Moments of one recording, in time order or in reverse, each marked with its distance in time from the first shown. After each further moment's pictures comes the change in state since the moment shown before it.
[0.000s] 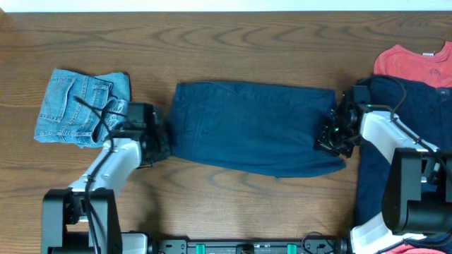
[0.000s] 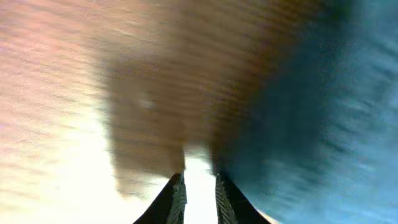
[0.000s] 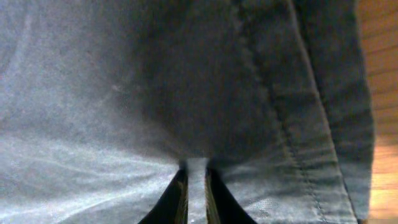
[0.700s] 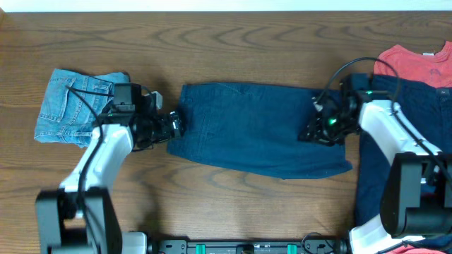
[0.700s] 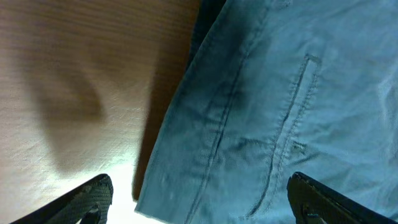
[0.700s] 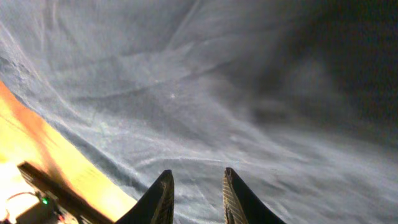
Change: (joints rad) left arm 0.039 0.047 0.162 -0.025 0.333 0.075; right arm 0.074 -0.018 0.121 -0.135 -0.244 -0.295
